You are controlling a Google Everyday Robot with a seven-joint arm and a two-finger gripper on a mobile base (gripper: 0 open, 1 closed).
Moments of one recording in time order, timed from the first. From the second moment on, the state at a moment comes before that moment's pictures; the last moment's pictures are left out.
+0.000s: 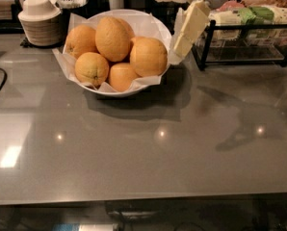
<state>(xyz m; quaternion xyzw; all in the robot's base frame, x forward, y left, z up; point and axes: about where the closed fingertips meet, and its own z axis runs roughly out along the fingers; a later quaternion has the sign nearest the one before) 0.535 -0.047 1.033 -0.72 0.59 0.19 0.31</state>
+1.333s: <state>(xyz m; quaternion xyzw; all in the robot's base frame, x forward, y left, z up) 0.546 -0.108 0.891 -0.64 0.75 -0.05 0.14</state>
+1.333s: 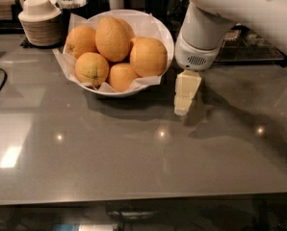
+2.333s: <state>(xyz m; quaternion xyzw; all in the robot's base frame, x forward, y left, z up) 0.537 -0.113 0.946 -0.67 0.71 0.02 0.22</state>
